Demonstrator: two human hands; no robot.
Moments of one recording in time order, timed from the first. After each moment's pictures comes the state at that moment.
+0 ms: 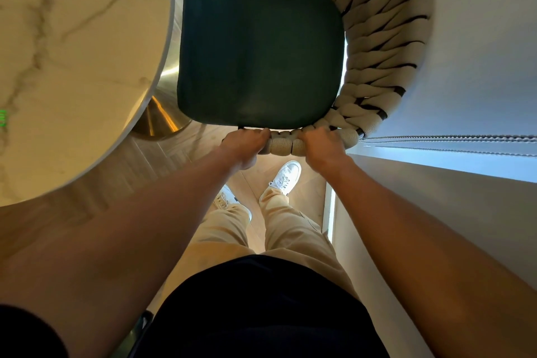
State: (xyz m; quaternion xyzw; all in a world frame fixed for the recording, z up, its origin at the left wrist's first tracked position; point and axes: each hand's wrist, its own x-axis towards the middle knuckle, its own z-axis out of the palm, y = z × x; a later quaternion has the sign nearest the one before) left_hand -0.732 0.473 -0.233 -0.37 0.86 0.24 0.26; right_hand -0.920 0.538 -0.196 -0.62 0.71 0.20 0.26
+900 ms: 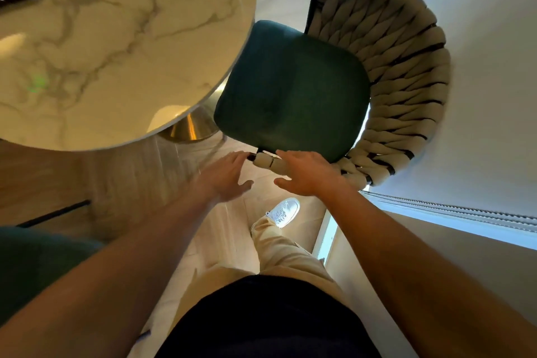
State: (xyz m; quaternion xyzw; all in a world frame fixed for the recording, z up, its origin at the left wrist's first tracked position) left_hand -0.656 0.523 -0.186 -0.58 0.74 0.31 0.13; right_hand -0.882 0.509 -0.143 -0.75 0.54 0.17 0.34
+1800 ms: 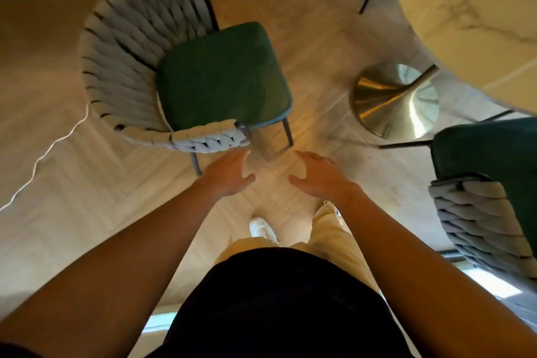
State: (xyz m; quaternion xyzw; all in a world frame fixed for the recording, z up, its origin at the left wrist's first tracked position) left_hand -0.418 1.055 -0.150 -0.88 0.31 0.35 -0.06; right_hand -0.553 0.842 -0.118 -0.91 0.18 0.27 0.26
